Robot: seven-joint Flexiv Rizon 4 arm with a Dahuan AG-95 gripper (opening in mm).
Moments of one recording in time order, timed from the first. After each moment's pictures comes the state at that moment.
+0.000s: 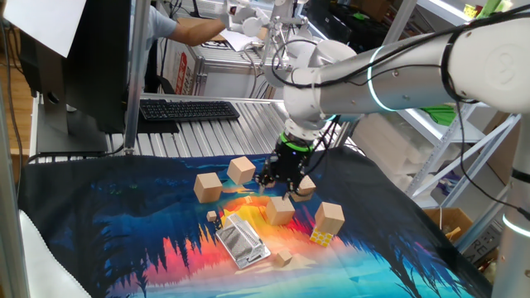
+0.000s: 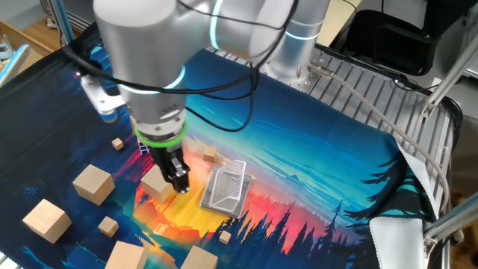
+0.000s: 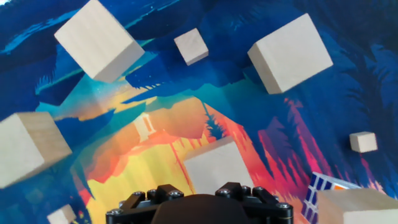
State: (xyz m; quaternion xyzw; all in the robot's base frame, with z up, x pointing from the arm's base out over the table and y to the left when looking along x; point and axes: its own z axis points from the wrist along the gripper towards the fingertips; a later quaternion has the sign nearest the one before) arm 0.628 -0.015 0.093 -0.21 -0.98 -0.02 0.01
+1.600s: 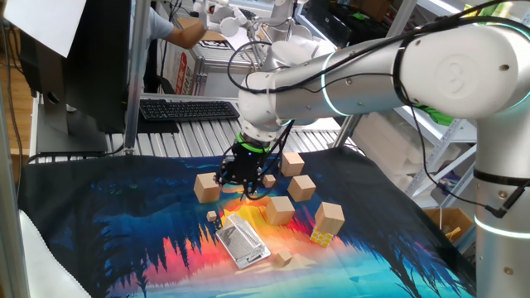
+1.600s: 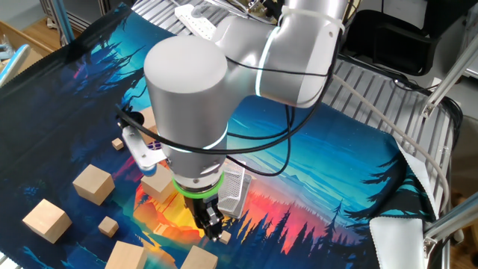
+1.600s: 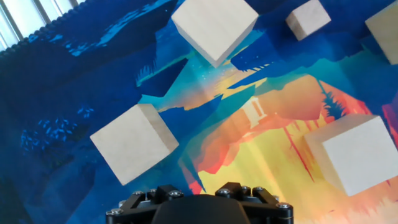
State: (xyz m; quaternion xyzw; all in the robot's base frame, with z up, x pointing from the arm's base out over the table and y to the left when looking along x) arm 0.664 0.081 0.060 -0.23 -0.97 -0.04 0.01
